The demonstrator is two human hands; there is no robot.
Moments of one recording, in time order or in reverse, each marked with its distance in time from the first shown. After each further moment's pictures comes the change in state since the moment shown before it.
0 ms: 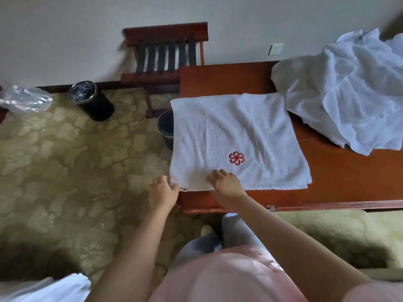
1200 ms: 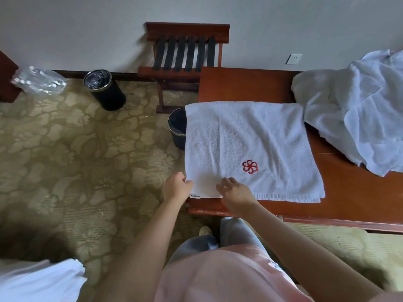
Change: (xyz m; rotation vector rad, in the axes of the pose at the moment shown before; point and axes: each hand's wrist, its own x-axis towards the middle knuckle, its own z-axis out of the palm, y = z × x) left_hand -0.004 0.019 -0.017 -0.266 -0.093 -0.041; right_hand -0.002 0.000 0.013 -0.094 -0.013 -0.099
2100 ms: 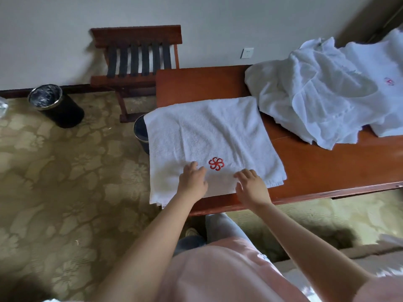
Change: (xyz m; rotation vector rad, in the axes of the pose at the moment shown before) left_hand -0.010 0.087 0.066 0.555 -0.201 0.611; right_hand -0.078 0.072 -0.014 0.223 0.259 0.473
